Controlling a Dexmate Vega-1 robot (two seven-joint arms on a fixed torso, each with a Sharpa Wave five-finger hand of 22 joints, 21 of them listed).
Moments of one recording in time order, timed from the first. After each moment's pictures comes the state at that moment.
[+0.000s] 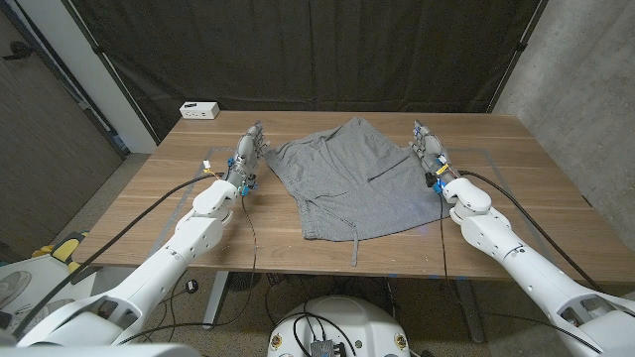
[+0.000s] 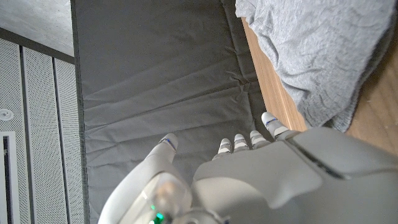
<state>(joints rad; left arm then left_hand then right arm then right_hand) 0.84 0.51 0.37 -1.30 -0.65 -0.29 -0.03 0.08 0.09 0.55 0.12 0.23 -0.17 -0.04 0.17 0.17 -0.17 -0.05 0.19 0.17 -0.17 -0.02 0.17 0.17 -0.17 0.00 0.47 0.18 -0.84 -0.51 -0.37 -1.29 0.65 0.29 0.04 0.27 0.14 0.30 0.00 0.20 -0.10 0.04 0.19 0.18 -0.09 0.03 0.21 0.18 -0.17 0.02 0.19 0.17 -0.01 0.03 0.19 0.17</state>
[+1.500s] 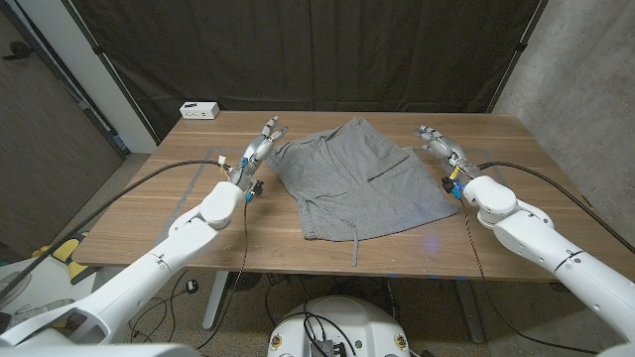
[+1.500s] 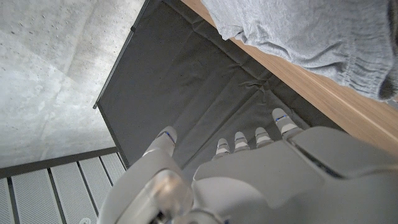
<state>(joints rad) 0.93 0.67 0.46 -1.57 -0.14 -0.26 0.25 0.15 0.11 0.54 0.00 0.19 -0.17 -0.09 0.19 0.17 -0.17 0.01 0.22 0.19 -0.17 0.11 0.19 0.17 -0.18 0.19 0.41 0.20 -1.01 -0.80 -0.34 -1.70 0.41 0.04 -0.18 0.38 0.16 0.36 -0.09 0.18 0.02 -0.02 0.21 0.18 0.03 0.07 0.23 0.19 -0.05 0.10 0.21 0.18 0.07 0.12 0.21 0.17</state>
